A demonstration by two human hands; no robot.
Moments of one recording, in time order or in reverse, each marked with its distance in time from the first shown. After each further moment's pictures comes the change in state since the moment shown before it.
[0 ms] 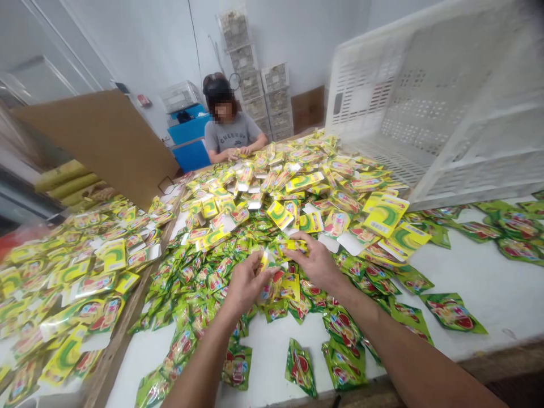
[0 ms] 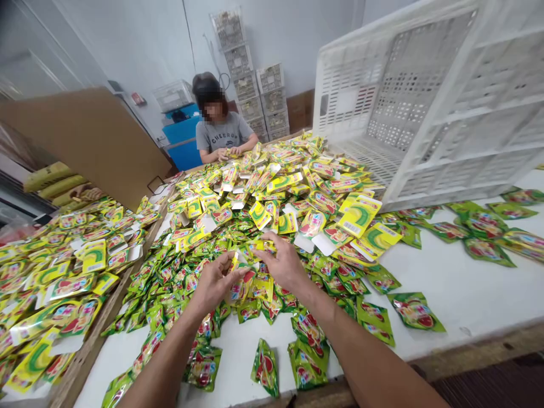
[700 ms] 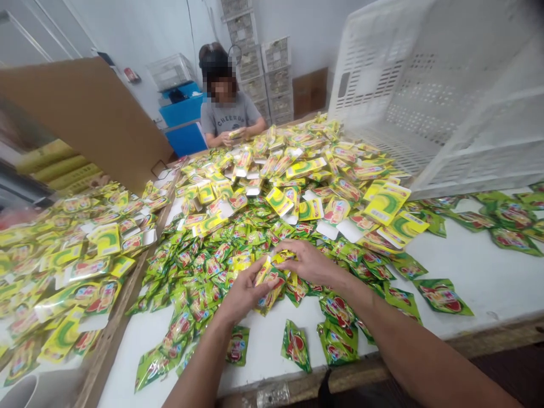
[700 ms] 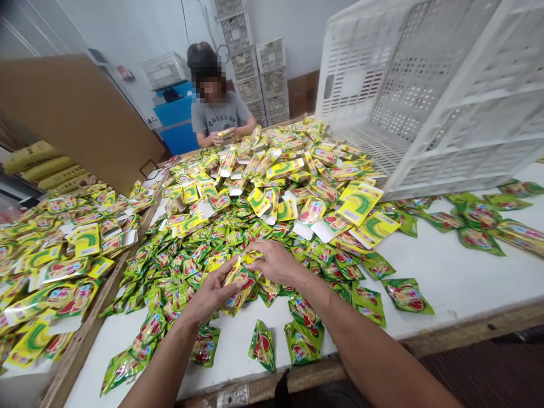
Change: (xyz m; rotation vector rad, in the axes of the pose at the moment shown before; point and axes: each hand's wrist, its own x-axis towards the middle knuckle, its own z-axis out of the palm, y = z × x) left_hand -0.038 -0.017 0.008 -0.334 -0.145 -0.260; right_hand -0.006 0.001 0.006 -0.129 -0.474 -0.108
